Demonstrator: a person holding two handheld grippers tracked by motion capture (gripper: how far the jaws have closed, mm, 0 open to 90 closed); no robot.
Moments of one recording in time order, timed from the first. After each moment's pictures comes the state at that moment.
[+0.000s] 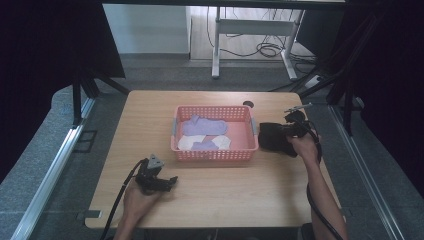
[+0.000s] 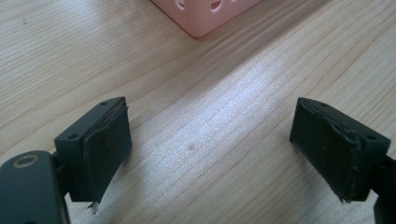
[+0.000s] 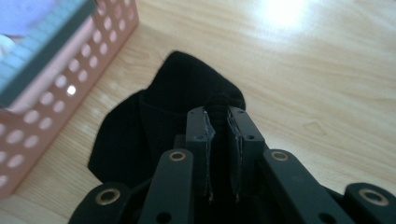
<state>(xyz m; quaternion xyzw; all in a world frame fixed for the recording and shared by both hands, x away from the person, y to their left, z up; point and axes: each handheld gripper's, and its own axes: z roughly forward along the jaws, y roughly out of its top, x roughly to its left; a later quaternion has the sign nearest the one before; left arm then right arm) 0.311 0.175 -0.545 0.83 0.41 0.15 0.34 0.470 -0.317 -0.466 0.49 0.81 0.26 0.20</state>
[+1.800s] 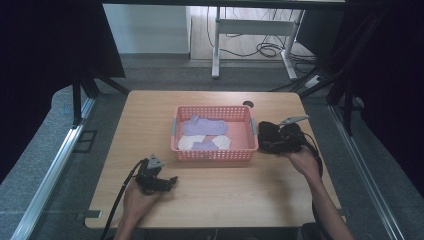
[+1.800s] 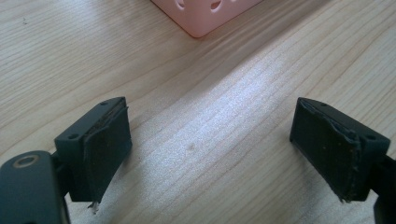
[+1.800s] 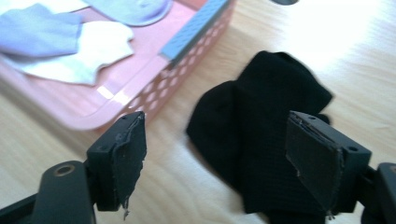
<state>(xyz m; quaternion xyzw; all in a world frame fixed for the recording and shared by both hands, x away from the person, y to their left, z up) 0.311 0.175 -0.545 0.83 0.41 0.15 0.34 0.407 -0.287 -0.452 0.42 0.84 0.31 0.17</state>
